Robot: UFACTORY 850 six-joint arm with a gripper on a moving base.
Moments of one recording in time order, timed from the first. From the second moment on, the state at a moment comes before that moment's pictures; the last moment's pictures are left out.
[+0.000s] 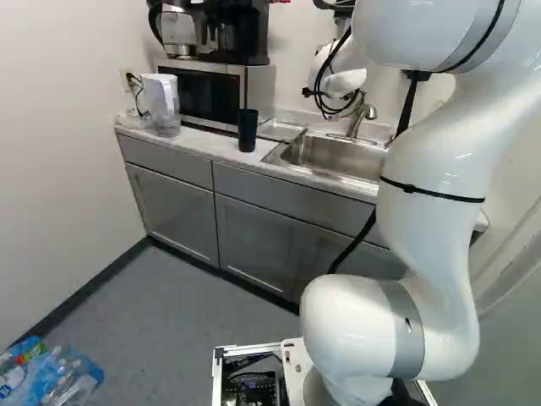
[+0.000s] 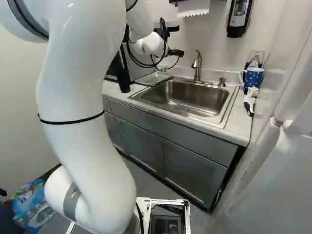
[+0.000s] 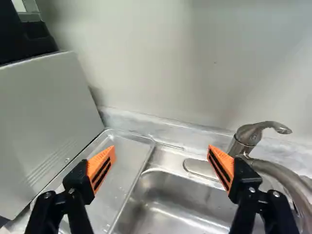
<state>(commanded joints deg) -13.0 -16.2 -75.0 0.0 14.9 0.0</state>
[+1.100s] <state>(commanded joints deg) -17.2 -18.5 -77.7 0.0 14.9 0.0</state>
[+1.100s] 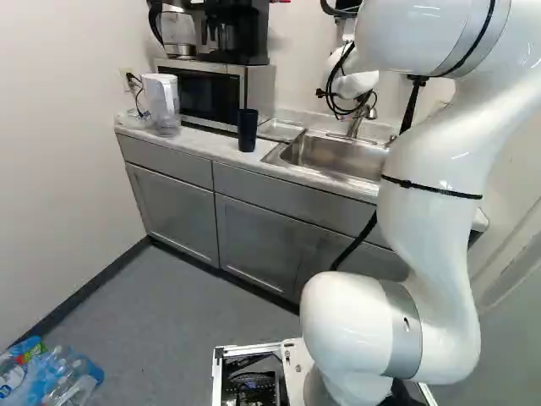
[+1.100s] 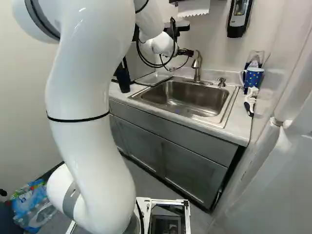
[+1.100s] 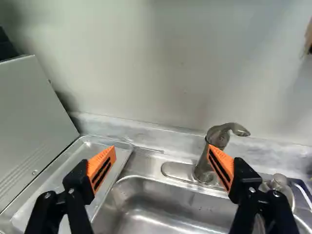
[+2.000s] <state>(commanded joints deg) -18.8 -19.6 -79.0 0.0 15.0 0.0</state>
